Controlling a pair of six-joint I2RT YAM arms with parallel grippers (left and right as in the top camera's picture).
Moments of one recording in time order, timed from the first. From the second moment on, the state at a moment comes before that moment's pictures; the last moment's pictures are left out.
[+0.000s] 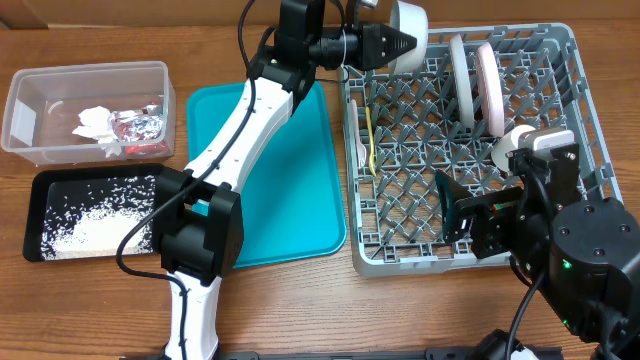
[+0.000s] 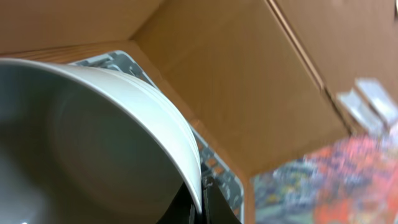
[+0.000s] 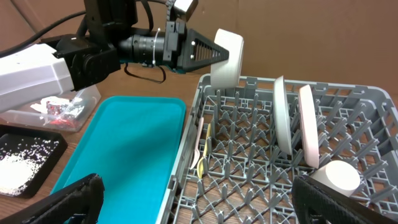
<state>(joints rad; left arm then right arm) -0.40 2.18 1.94 0.03 0.98 -0.68 0.68 0.91 1.53 -1.11 0.34 0.28</state>
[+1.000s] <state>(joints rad) -0.42 2.18 1.41 0.92 0.93 -1.21 0.68 0.91 1.53 -1.11 0.33 0.28</state>
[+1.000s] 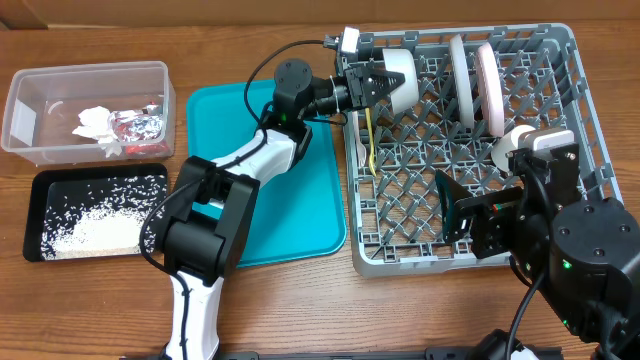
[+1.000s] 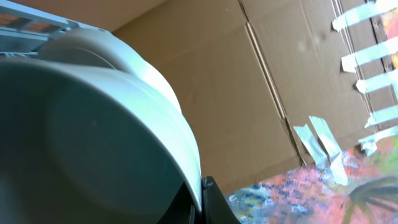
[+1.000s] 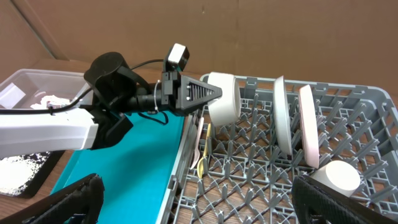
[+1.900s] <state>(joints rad) -0.50 2.18 1.38 0.89 0.92 -1.07 0.68 0.91 1.53 -1.11 0.34 0.28</state>
